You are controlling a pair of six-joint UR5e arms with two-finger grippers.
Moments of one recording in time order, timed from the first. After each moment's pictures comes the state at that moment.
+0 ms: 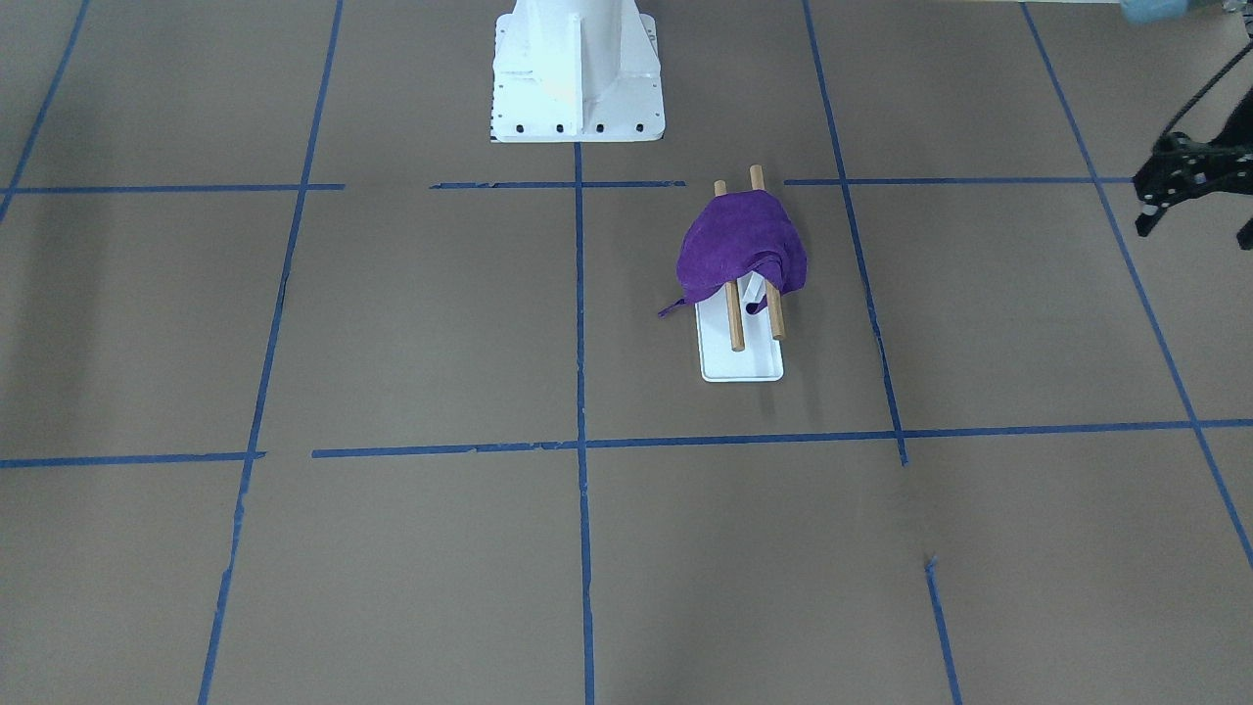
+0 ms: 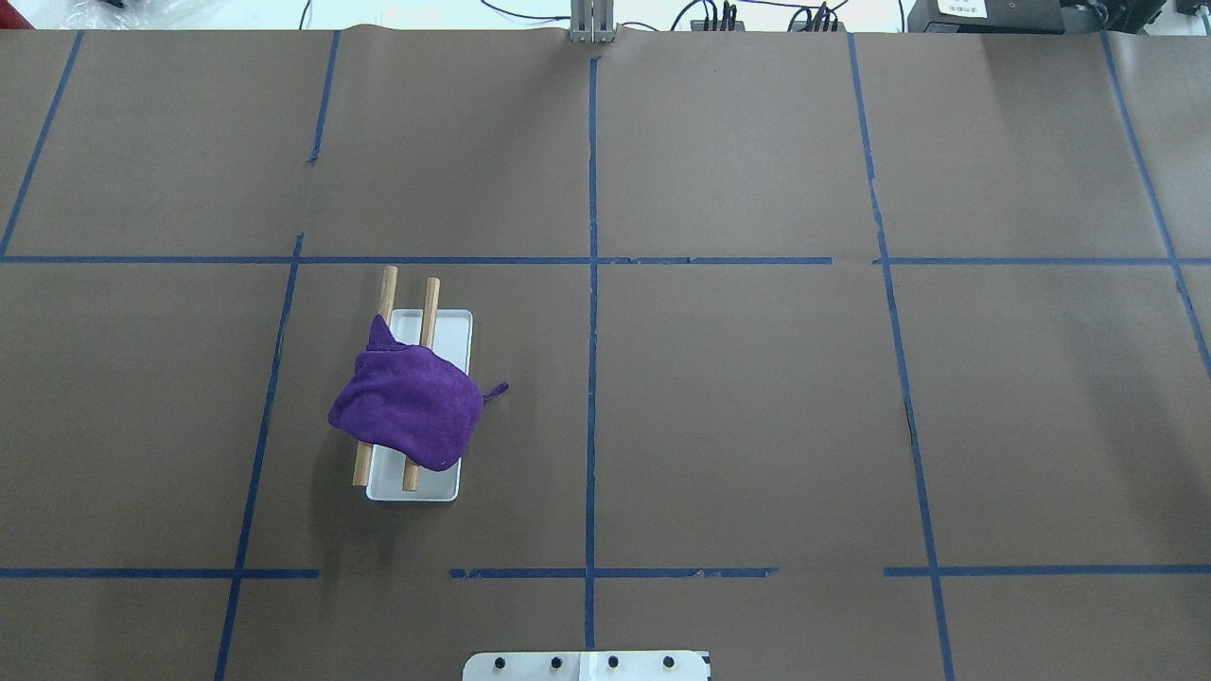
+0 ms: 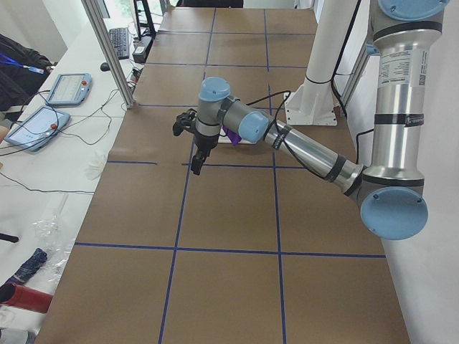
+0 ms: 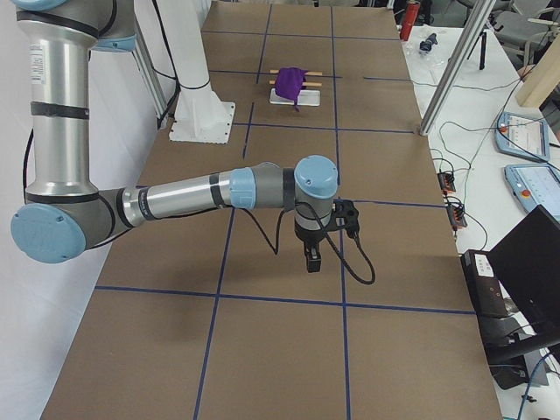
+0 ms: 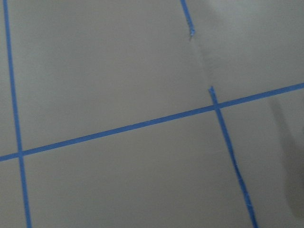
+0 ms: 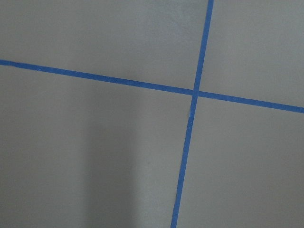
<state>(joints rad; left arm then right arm) -1.35 -1.56 -2.01 -1.59 -2.20 -0.16 1.59 -1.61 1.84 -1.78 2.36 -0.14</state>
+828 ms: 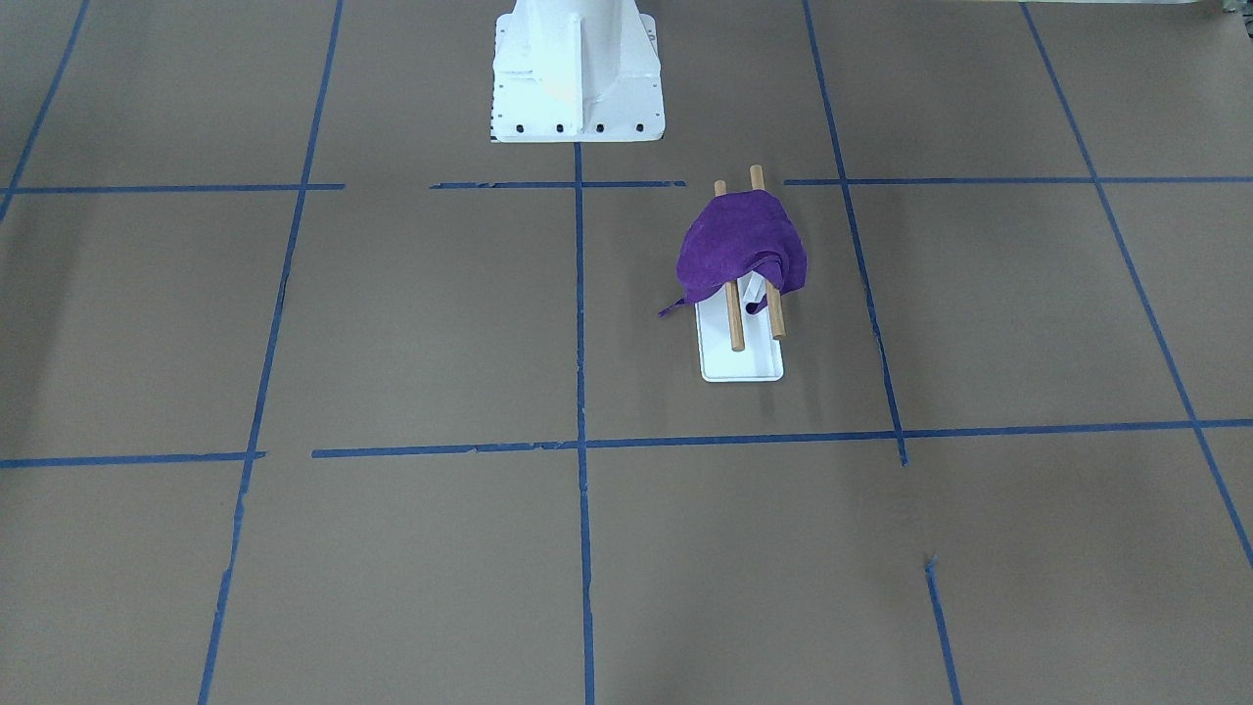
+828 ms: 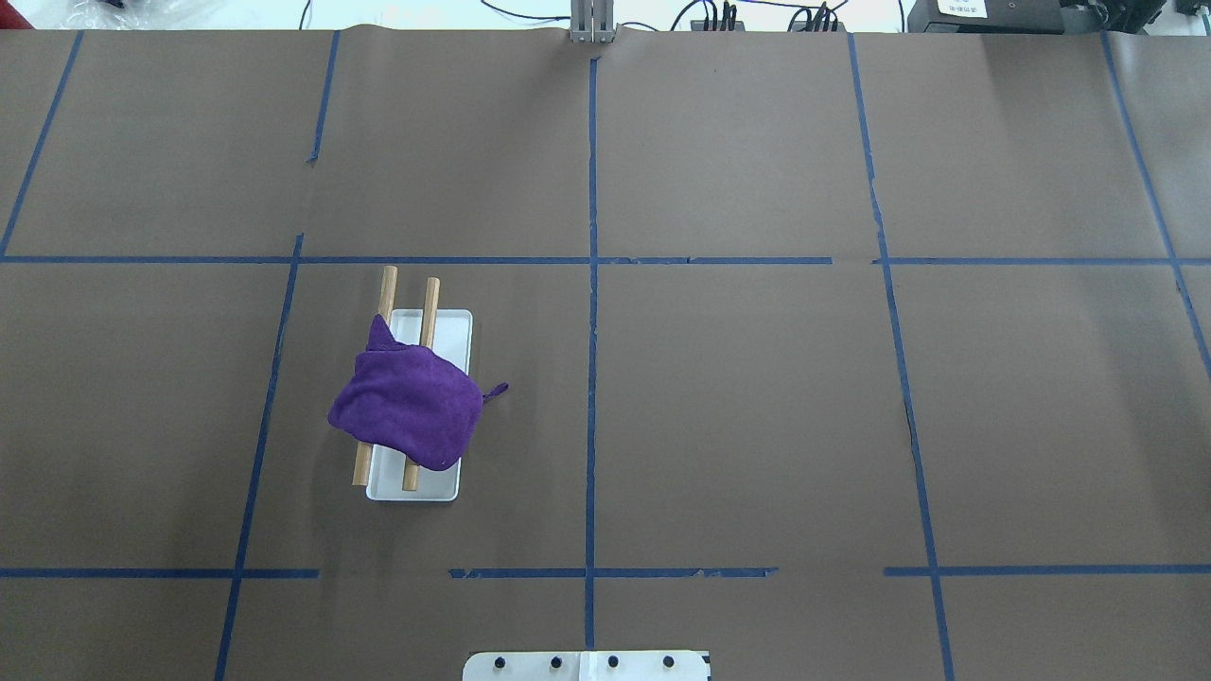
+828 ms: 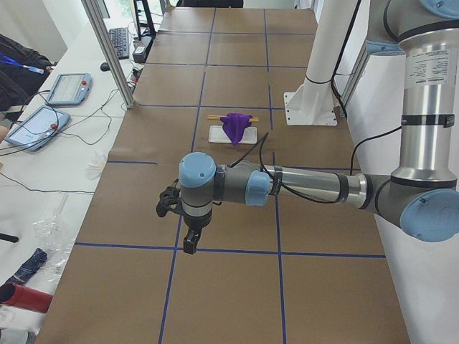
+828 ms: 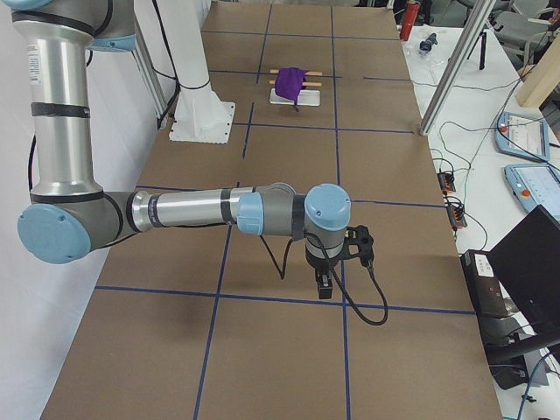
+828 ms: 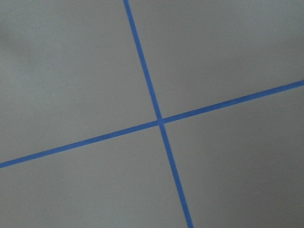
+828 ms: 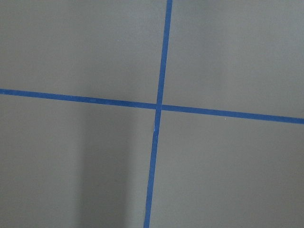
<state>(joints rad) -1.60 -1.51 -1.71 -1.58 -2.25 0.17 1.65 -1.57 1.70 -1.66 2.35 -0.14</state>
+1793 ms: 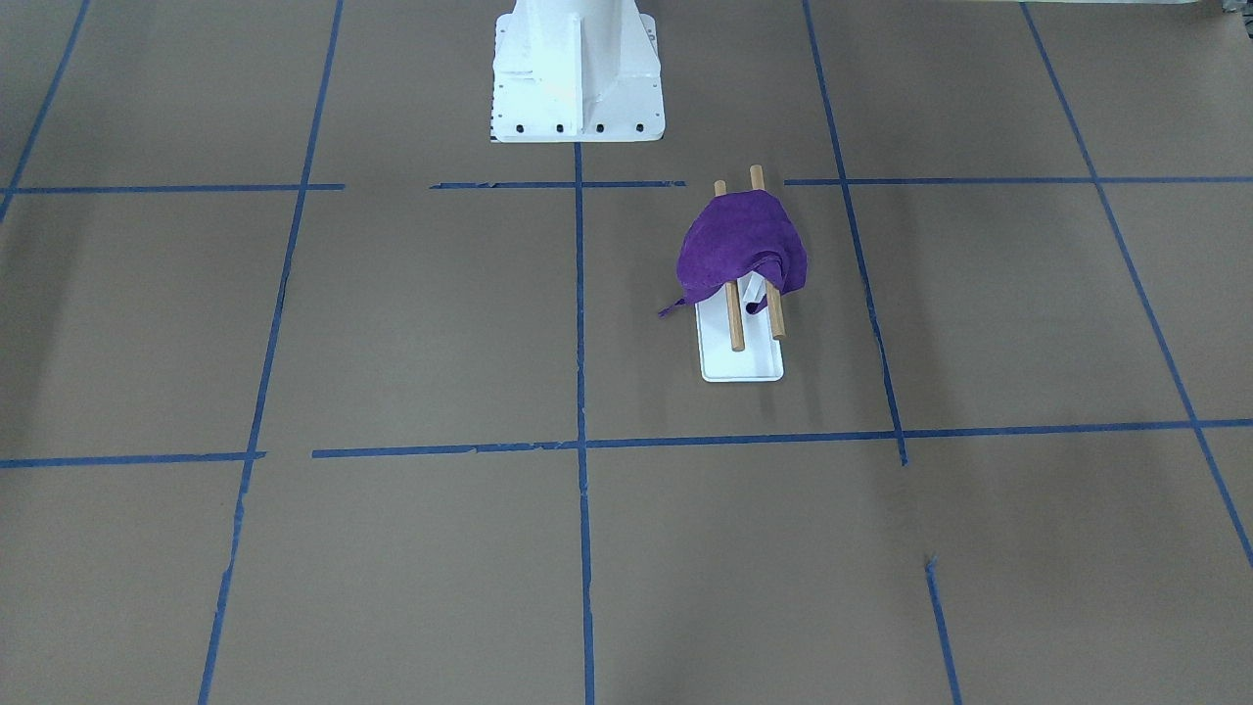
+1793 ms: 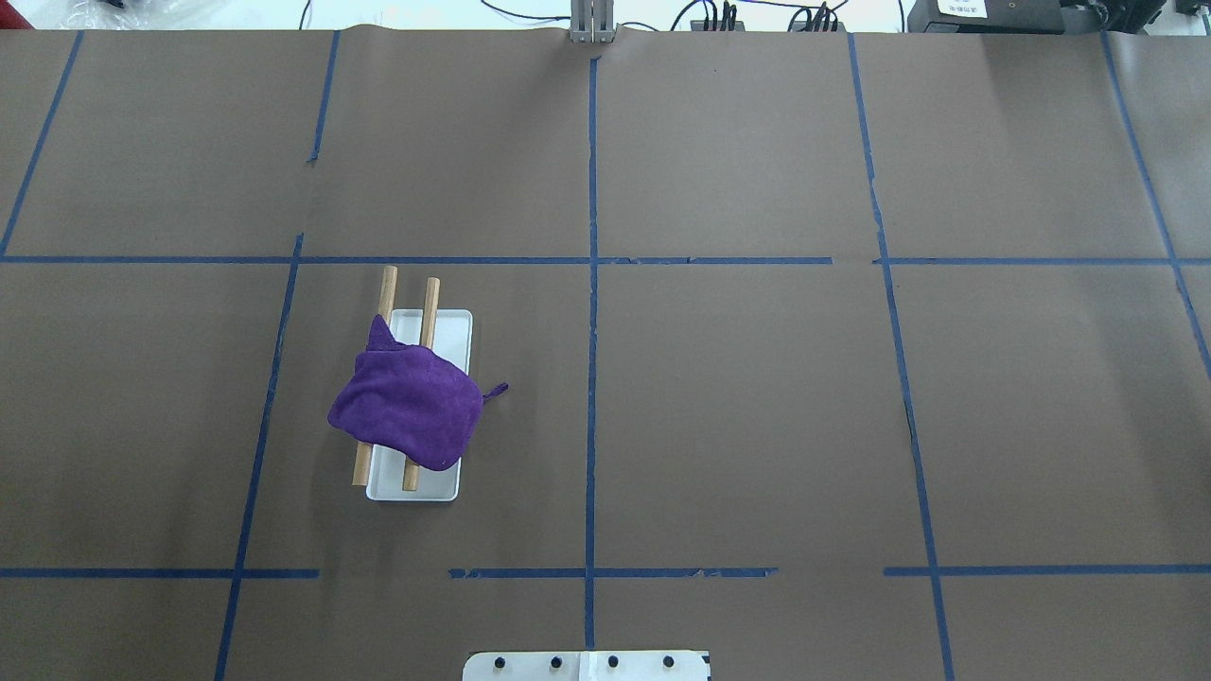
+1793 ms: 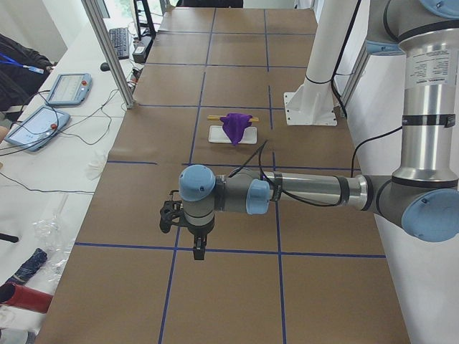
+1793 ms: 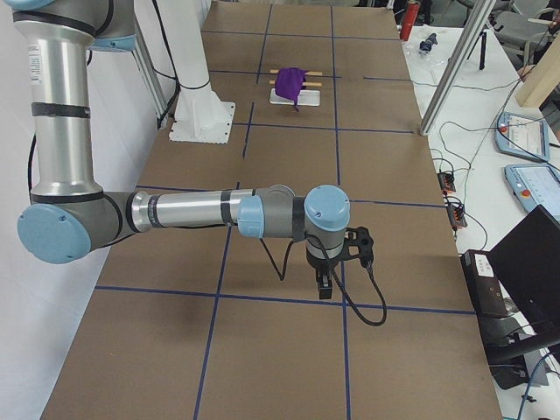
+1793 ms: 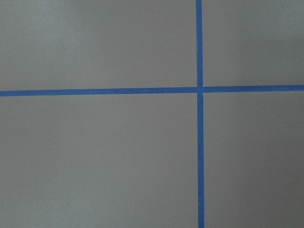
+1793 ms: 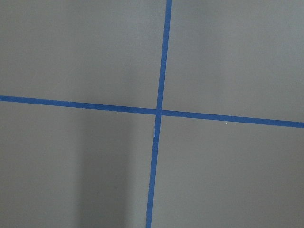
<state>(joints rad) -1.60 -1.51 -1.68 -1.59 -2.31 -0.04 1.64 -1.58 1.69 -1.65 2.36 -0.10</state>
